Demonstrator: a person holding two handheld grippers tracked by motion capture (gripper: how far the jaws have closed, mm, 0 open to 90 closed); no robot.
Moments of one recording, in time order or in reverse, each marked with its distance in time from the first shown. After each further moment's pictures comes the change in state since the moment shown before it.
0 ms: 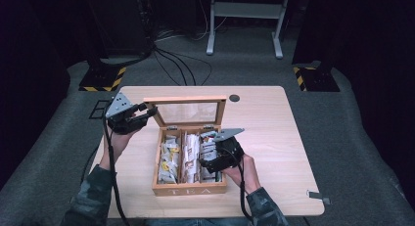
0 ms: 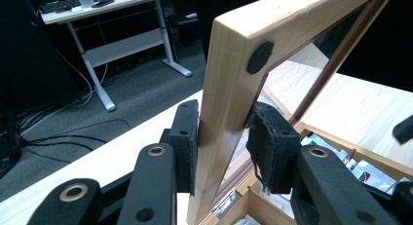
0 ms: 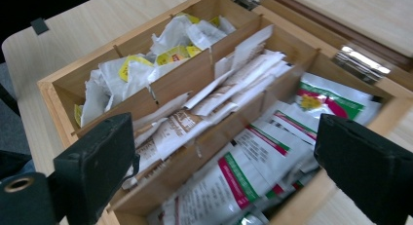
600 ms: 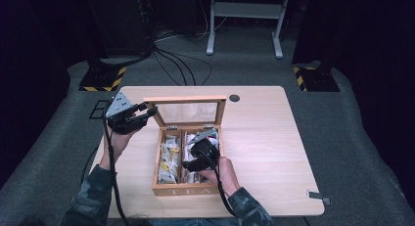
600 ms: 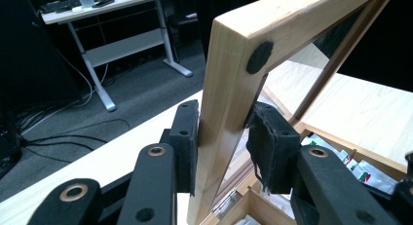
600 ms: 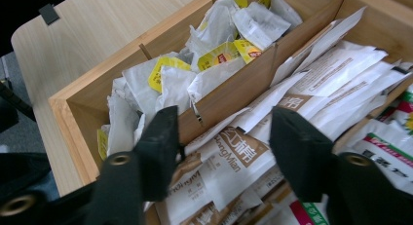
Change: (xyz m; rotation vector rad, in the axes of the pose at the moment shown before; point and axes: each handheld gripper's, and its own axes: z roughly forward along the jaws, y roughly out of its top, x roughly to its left) left arm 0.000 0.000 0.000 -0.001 0.002 -0.001; right arm 0.032 0.019 0.055 0.134 0.064 0.041
